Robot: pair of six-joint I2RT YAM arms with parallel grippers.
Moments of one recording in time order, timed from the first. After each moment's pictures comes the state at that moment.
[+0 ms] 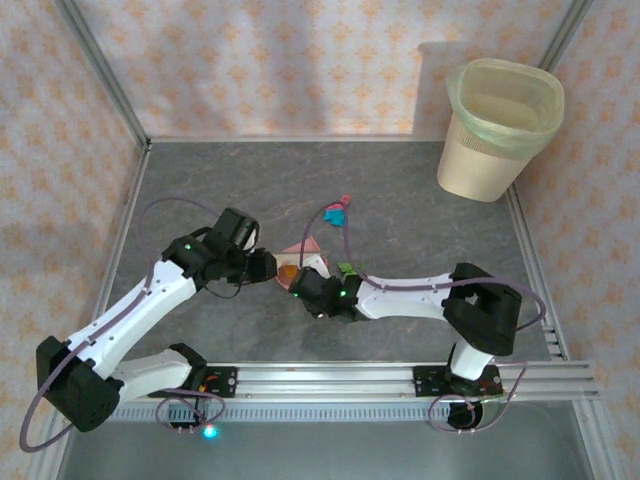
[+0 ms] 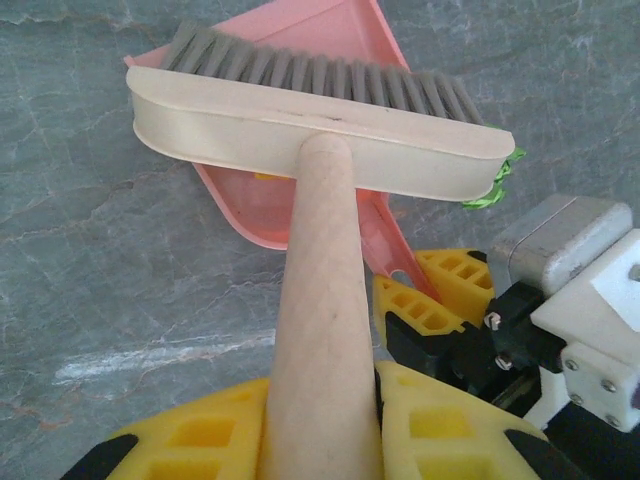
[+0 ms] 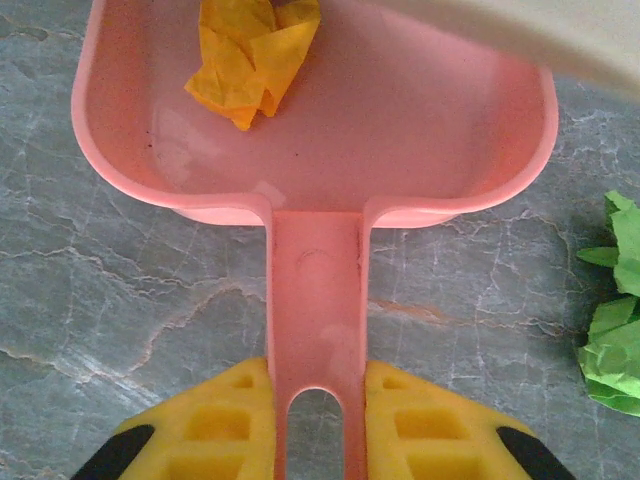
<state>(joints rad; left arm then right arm) -0.52 1.10 0.97 -0.91 0.16 -0.72 1.16 1.67 0.96 -0.37 0.36 0.54</state>
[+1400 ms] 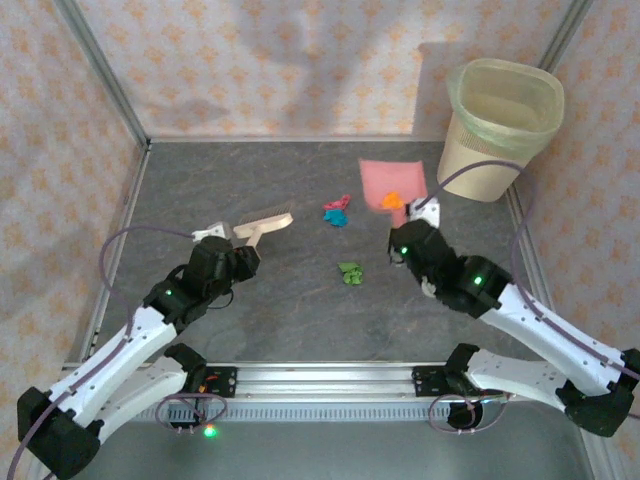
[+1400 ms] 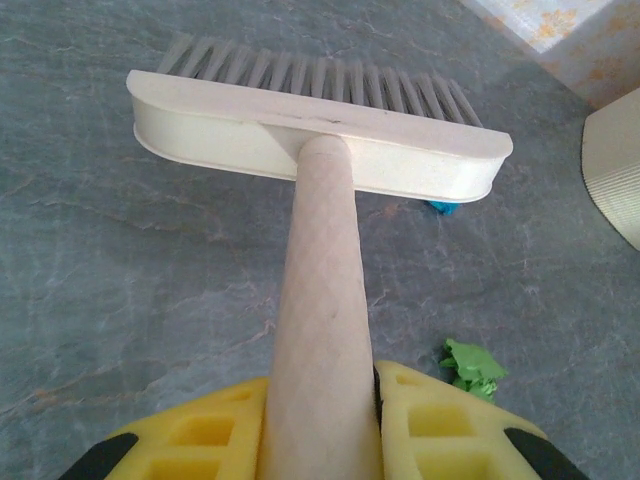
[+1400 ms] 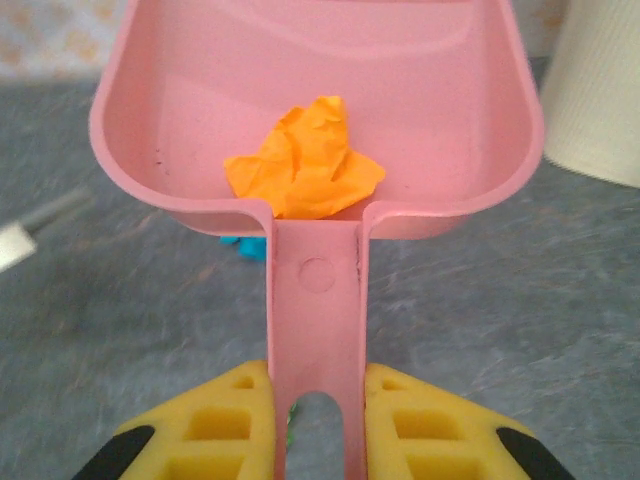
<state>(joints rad) -0.50 0.81 0.62 -0.45 -0.16 -0.85 0.82 0.94 1.07 -0.79 0.57 0.57</state>
